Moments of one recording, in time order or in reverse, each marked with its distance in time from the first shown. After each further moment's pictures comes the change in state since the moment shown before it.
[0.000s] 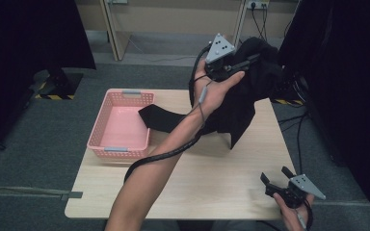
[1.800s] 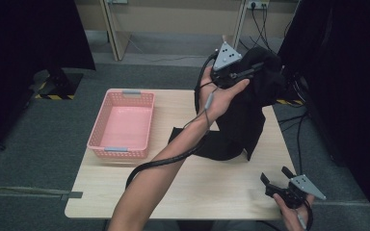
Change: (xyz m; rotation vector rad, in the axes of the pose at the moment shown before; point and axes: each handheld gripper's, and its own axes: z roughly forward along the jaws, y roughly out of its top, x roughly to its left) left arm -0.004 -0.018 -0.002 0.055 0.027 0.007; right arm 0.000 0.000 -0.001 -0.007 0.003 -0.006
